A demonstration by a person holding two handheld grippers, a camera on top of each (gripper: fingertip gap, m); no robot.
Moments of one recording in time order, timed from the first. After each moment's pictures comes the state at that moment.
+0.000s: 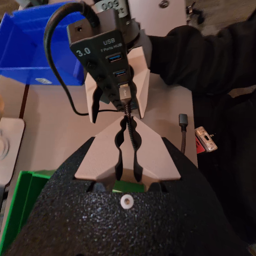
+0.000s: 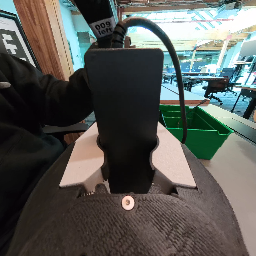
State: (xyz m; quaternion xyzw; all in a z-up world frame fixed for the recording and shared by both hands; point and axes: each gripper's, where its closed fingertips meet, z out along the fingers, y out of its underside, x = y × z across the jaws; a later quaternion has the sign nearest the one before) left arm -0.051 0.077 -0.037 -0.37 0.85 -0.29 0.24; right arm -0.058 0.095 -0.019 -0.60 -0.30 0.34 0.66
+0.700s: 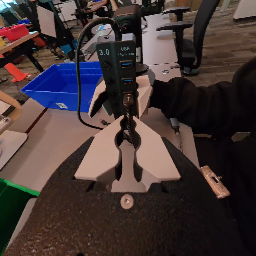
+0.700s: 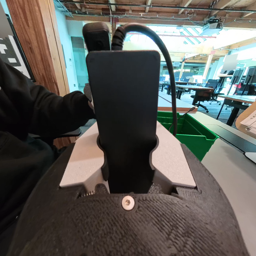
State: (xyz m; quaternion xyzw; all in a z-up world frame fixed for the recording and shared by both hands) left arm -0.047 0.074 -0.025 -0.37 0.73 -0.46 0.34; right arm -0.052 0.100 -0.011 -0.59 -0.29 0.31 0.69
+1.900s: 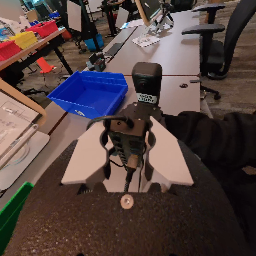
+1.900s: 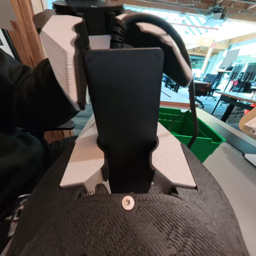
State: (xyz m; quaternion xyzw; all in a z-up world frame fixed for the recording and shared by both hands) left arm -0.007 0.059 0.028 -0.43 0.71 -0.41 0.38; right arm -0.079 0.116 -0.022 -0.61 -0.31 0.27 0.67
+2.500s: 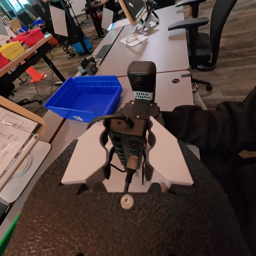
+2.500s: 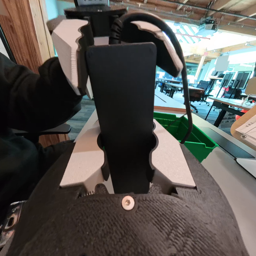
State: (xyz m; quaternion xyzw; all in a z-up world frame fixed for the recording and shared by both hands) left arm -0.014 0.060 0.036 -0.38 0.74 -0.41 0.37; right arm -0.077 0.117 -0.011 -0.60 -0.31 0.26 0.69
